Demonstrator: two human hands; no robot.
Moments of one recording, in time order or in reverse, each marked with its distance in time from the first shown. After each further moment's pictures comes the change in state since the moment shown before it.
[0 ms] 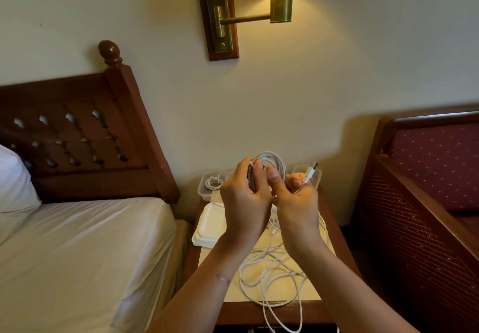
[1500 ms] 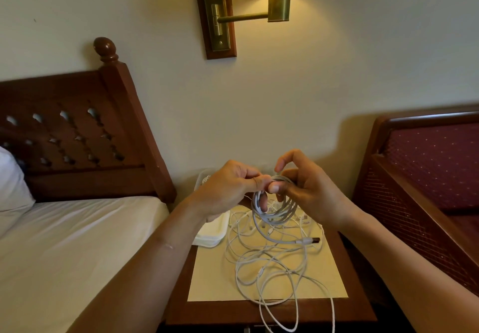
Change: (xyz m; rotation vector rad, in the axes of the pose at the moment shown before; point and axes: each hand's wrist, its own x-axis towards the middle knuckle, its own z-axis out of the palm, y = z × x) left_hand 0.059 -0.002 -0.046 -0.375 -1.062 -0.513; right_hand 0.058 -0.010 -0.063 -0.443 -0.705 -0.216
